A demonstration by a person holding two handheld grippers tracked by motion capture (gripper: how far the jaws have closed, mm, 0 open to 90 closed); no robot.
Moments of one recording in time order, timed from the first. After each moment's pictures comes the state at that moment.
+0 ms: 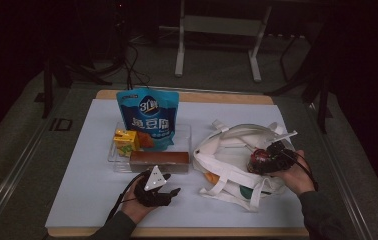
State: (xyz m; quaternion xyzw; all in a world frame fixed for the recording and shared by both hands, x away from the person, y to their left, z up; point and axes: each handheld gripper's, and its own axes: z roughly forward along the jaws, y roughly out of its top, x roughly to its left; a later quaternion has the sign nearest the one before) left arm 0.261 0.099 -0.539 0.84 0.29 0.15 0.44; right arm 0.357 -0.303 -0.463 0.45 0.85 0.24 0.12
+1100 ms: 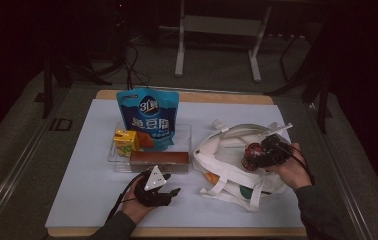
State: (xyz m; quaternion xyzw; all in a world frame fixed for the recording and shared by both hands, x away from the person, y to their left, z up) left arm 0.262 0.099 -0.539 0.84 0.29 0.15 0.44; right arm 0.360 -0.279 -0.436 0.43 0.86 0.25 0.13
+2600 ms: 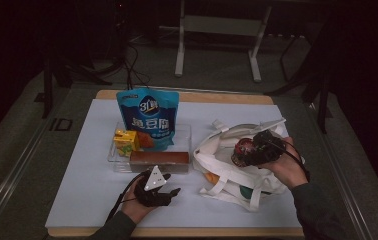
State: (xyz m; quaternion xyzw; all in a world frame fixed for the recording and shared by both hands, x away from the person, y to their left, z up) left arm 0.261 0.099 -0.539 0.84 0.29 0.15 0.44; right arm 0.348 -0.244 -0.402 0.38 0.87 0.27 0.13
